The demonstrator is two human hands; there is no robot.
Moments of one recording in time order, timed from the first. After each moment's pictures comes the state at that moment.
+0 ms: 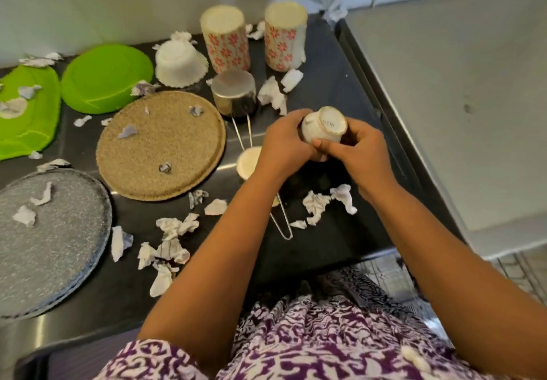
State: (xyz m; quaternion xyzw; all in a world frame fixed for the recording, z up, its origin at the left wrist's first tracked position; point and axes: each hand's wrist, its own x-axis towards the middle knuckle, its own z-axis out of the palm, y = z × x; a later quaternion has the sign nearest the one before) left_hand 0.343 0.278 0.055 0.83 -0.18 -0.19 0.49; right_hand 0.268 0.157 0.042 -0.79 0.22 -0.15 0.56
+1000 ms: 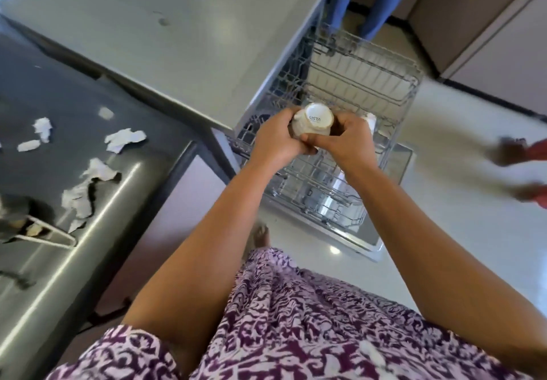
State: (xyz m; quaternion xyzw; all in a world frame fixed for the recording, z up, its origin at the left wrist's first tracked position) left_hand 0.034 0.096 0.009 0.71 -0.50 -0.39 0.32; right_hand -0.099 0.065 0.011 -0.58 0.59 -0.28 0.48
